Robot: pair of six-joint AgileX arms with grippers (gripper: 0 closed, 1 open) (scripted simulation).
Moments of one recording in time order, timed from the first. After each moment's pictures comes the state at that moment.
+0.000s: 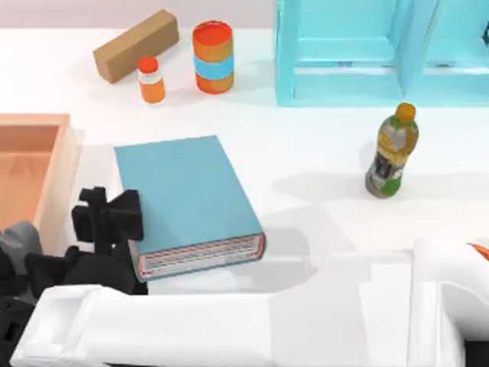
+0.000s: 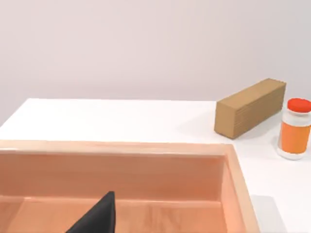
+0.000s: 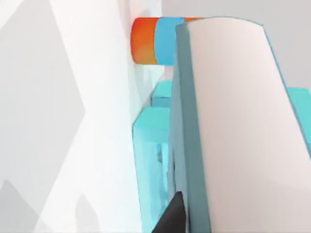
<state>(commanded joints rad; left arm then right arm) 0.00 0.00 0.00 0.00 0.00 0.00 1.33 2.41 1.89 -0.77 1.30 -0.32</state>
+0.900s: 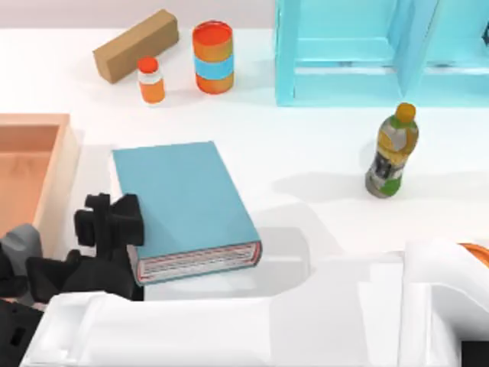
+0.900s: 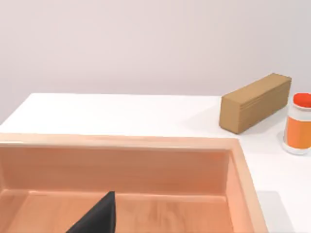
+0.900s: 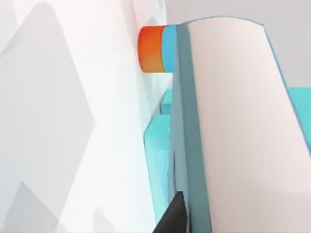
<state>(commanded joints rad) 0.00 0.00 0.00 0.00 0.00 0.00 1.33 2.42 1.85 -0.67 1.30 -0.32</state>
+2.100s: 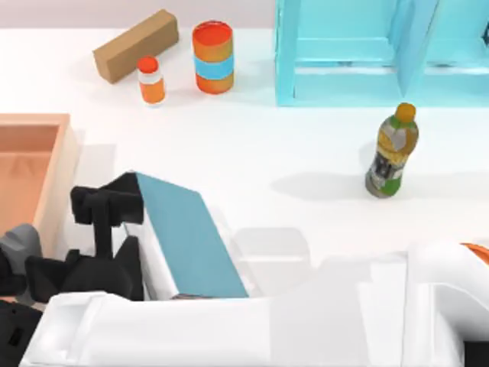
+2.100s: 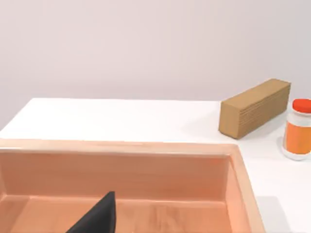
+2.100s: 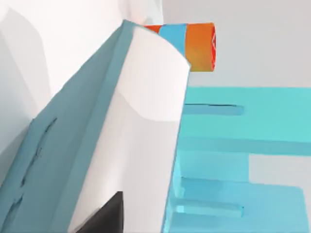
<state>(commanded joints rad) 0.00 0.00 0.00 0.00 0.00 0.00 1.33 2.38 1.87 -0.68 1.30 -0.32</state>
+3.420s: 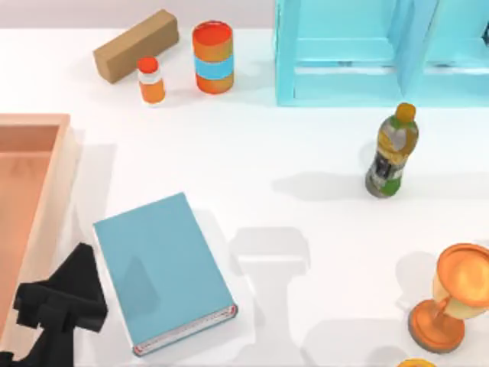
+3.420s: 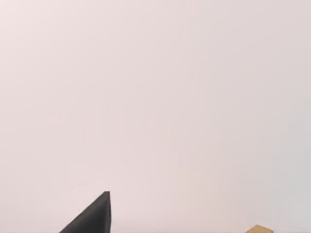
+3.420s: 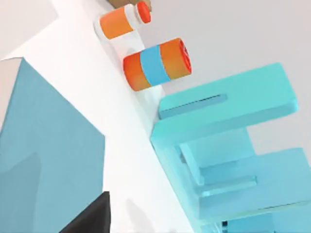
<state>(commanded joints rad) 0.00 0.00 0.00 0.00 0.00 0.00 1.64 2.69 2.46 -1.98 1.26 0.75</state>
